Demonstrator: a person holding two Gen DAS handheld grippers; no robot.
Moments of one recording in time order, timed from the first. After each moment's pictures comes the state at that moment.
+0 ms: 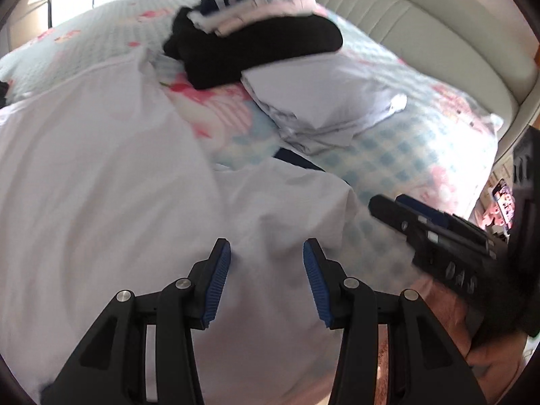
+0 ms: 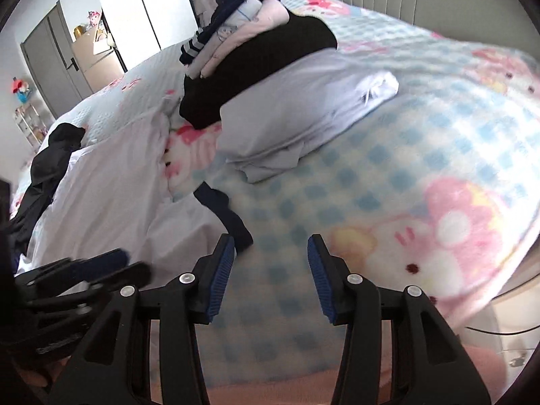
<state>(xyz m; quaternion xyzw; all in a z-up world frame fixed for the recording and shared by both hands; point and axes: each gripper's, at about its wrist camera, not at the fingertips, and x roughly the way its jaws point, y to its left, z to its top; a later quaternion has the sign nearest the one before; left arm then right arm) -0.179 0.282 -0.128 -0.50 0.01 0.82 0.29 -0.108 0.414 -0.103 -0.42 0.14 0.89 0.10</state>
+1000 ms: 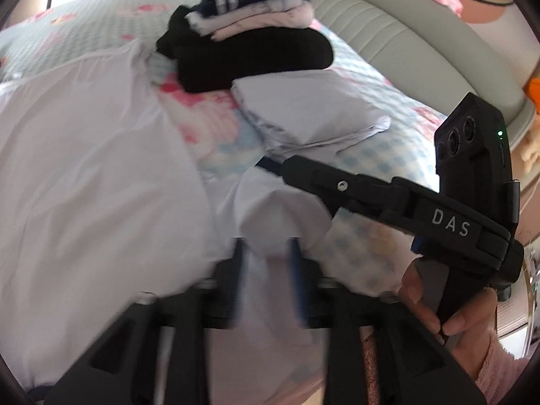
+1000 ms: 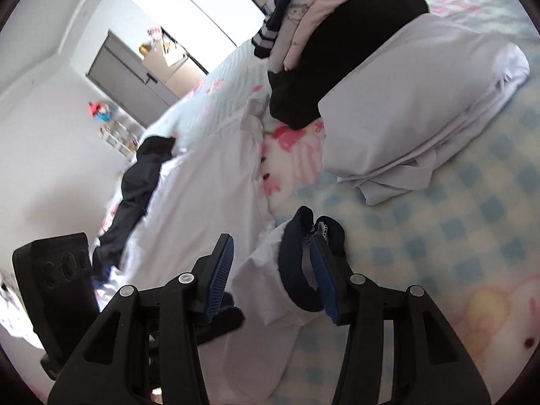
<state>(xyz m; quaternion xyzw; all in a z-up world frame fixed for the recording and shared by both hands) -0.178 0.267 -0.116 -0.48 -0.05 0.82 0.33 -0.159 0.420 -0.111 -0.40 0.28 0.87 -0.11</state>
